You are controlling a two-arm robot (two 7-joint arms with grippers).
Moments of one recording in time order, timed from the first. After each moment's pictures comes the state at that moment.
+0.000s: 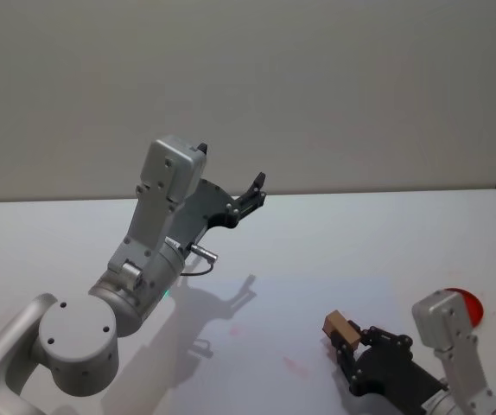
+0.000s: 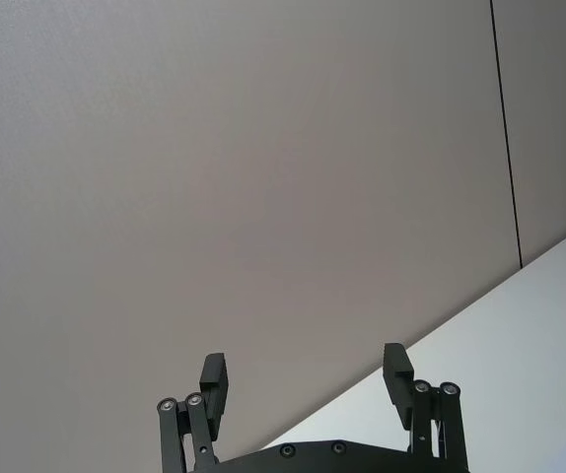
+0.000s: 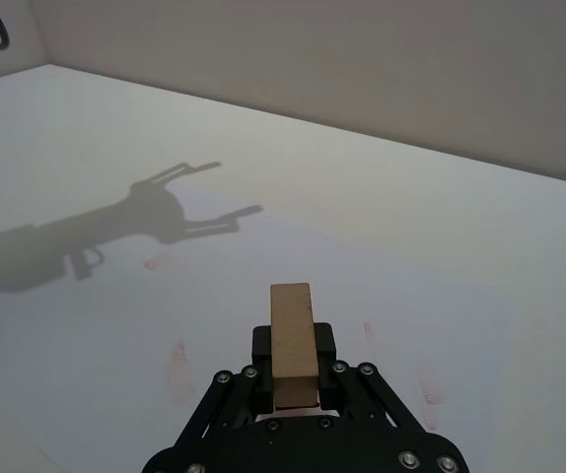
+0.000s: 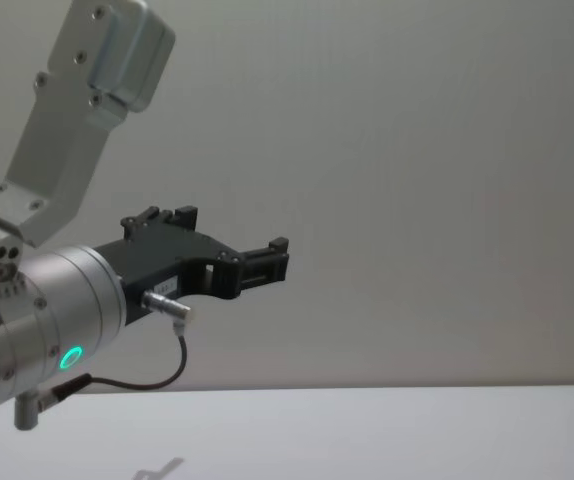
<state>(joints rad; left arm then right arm) -0.24 0.38 0.45 -1.63 -0.20 0.01 -0.01 -0.14 0.27 -0.33 -1.64 0.13 0.06 0.27</state>
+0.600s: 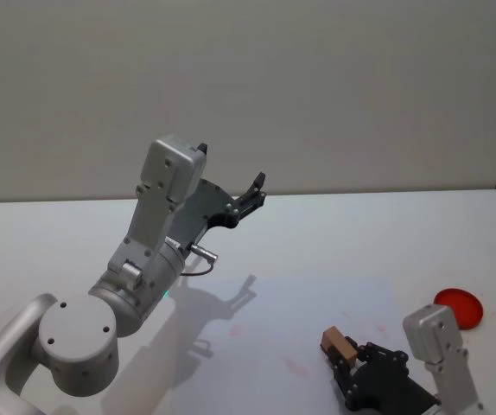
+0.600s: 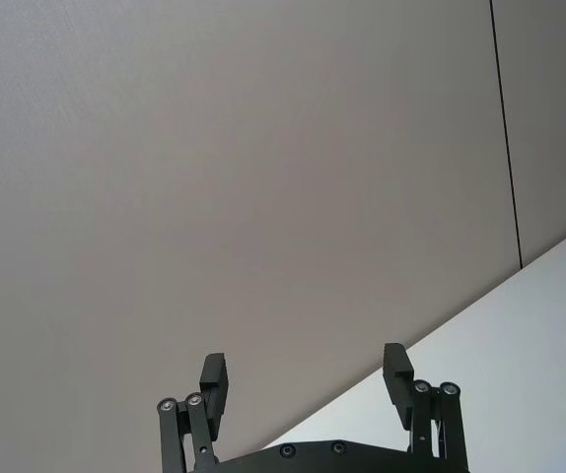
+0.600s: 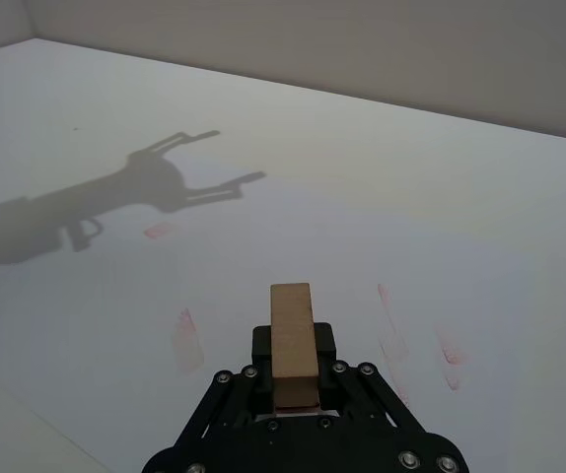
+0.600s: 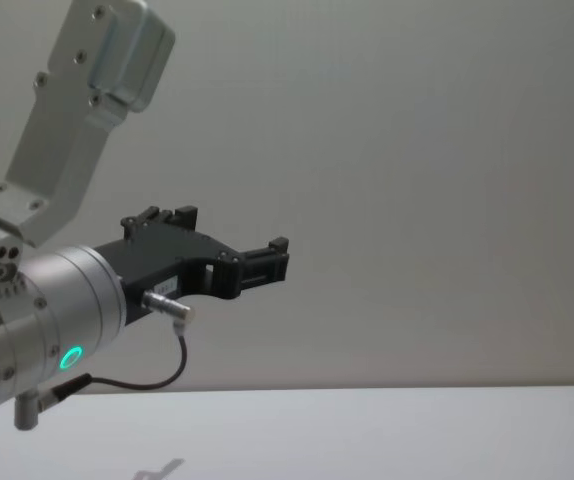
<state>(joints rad) -0.24 0.38 0.45 -1.63 -0.20 0.01 -0.01 -0.16 0.25 -0.34 -1.63 0.12 0.08 0.24</state>
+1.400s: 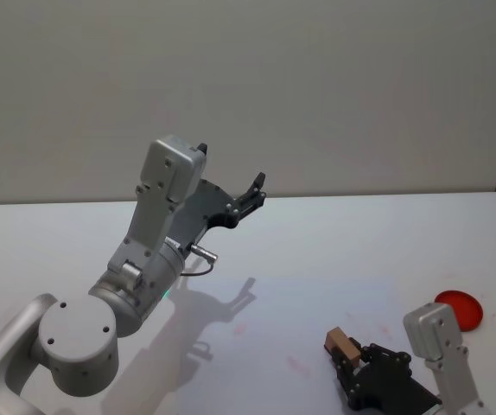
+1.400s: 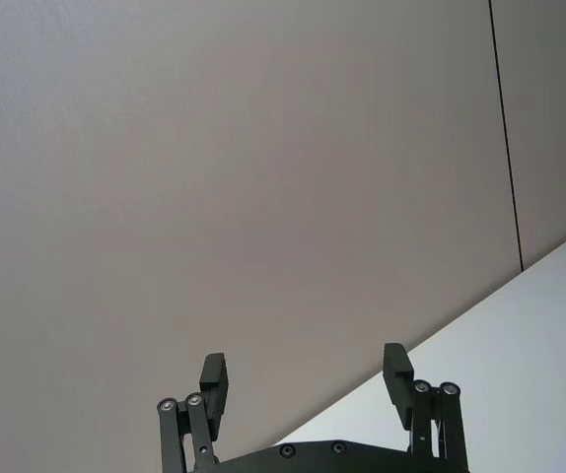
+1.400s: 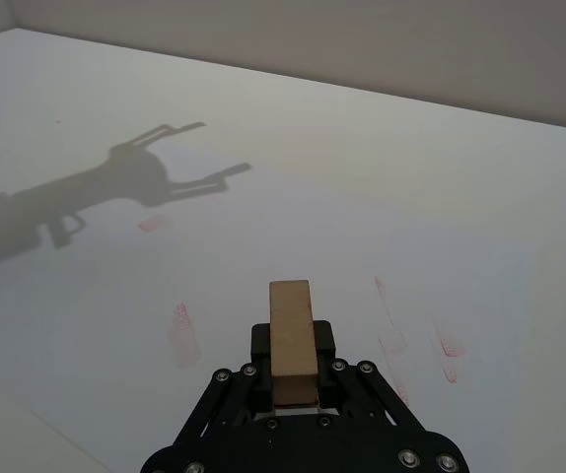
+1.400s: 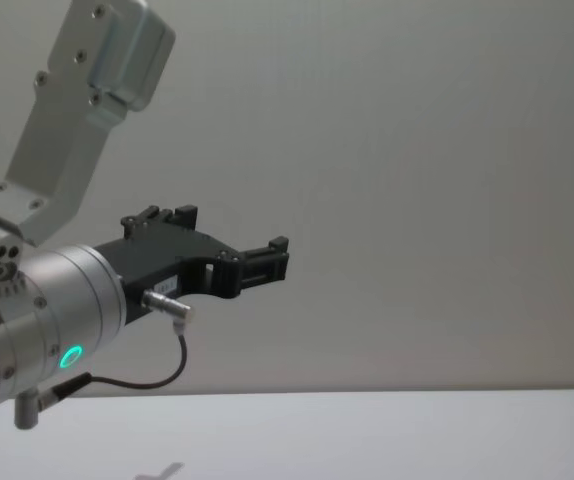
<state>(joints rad) -0.24 0.38 0.45 -1.63 -0.20 0.01 -0.01 -0.16 0.25 -0.34 -1.63 0.12 0.12 0.22</state>
